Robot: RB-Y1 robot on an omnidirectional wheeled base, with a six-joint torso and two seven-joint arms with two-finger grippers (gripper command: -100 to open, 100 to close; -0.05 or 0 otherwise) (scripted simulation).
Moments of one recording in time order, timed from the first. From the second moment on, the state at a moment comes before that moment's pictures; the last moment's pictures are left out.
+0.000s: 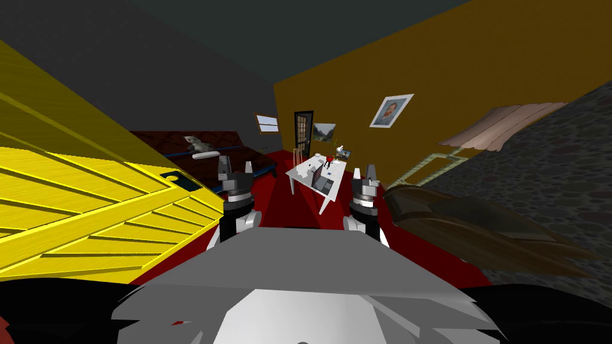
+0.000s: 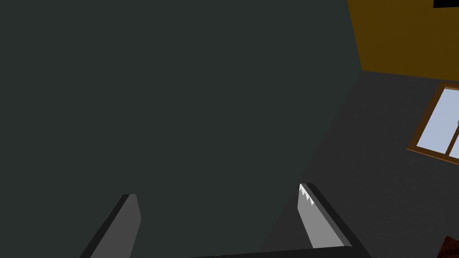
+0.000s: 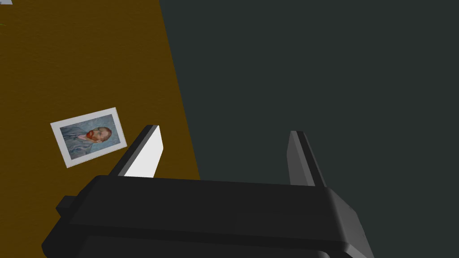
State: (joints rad) left arm 0.46 -0.01 0.06 -2.28 0.02 -0.64 0.06; right arm 0.49 0.02 0.00 -2.34 0.12 -0.56 0.00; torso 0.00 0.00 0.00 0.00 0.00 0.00
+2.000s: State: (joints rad) left arm 0.46 -0.01 0.06 -2.28 0.02 -0.64 0.06; right arm 0.47 -0.20 -0.06 -2.24 0.24 -0.48 0.11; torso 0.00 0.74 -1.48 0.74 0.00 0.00
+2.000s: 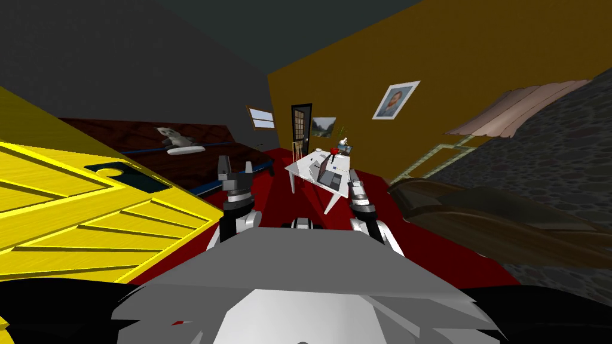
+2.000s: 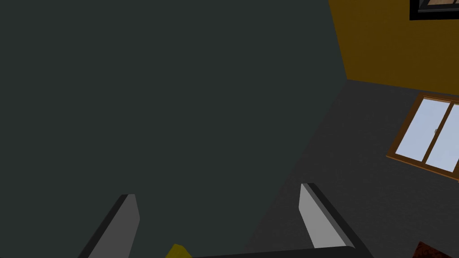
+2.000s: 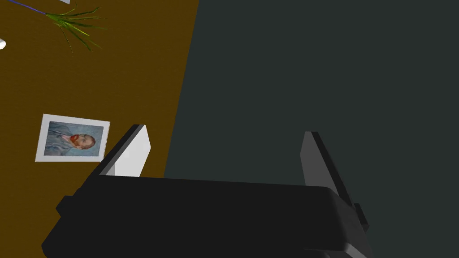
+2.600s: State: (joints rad) left arm 0.46 -0.01 0.06 -2.28 0.02 -0.64 0.06; right arm 0.44 -0.25 -0.12 -2.16 0.38 -0.39 0.24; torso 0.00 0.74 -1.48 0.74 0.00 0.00
